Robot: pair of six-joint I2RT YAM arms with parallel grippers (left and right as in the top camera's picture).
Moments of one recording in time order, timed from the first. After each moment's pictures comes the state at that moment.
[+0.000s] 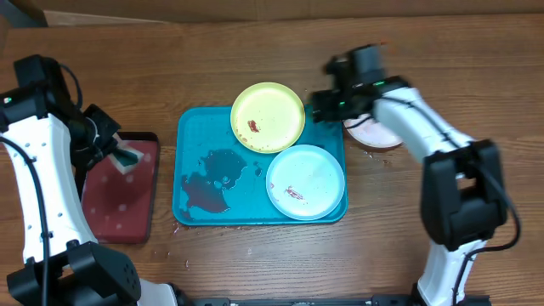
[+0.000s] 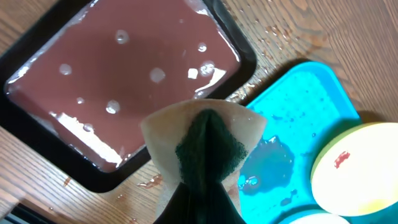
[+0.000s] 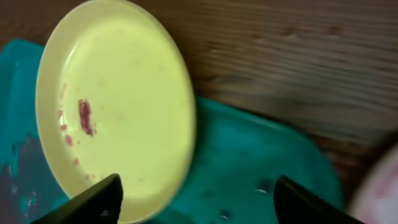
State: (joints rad) left arm 0.39 1.65 1.64 -1.37 0.07 -0.52; right arm 0.31 2.03 1.48 -0.51 -0.35 0.16
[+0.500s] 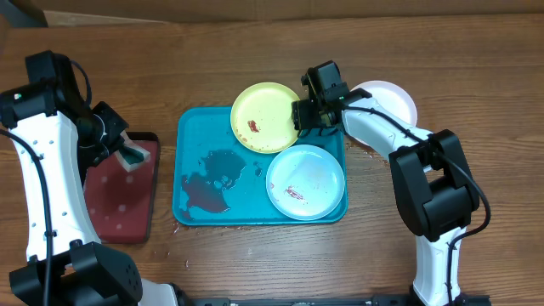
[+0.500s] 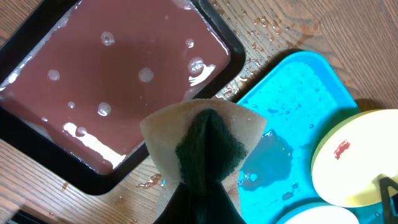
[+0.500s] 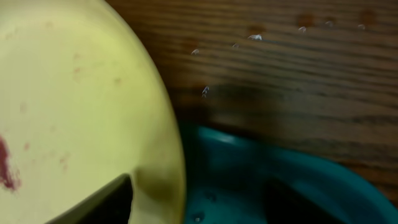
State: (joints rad) left arm 0.35 1.65 1.64 -1.36 0.07 -0.49; right arm 0.42 2.15 1.49 -0.42 -0.13 0.28
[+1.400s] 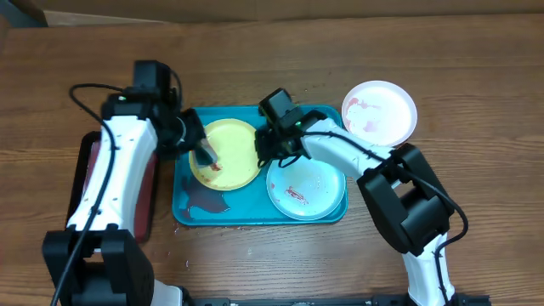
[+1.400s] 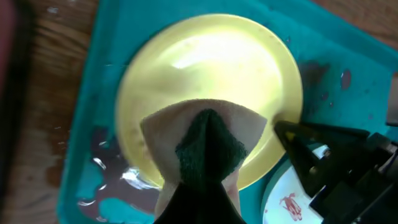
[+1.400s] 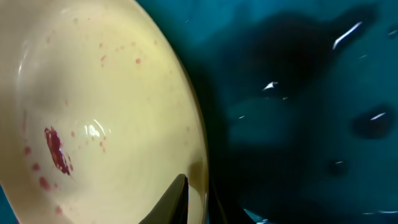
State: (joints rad) left arm -0.01 1.66 1.33 -1.01 0.19 -0.42; right arm 0.66 2.15 1.49 -0.47 -0.27 0.53
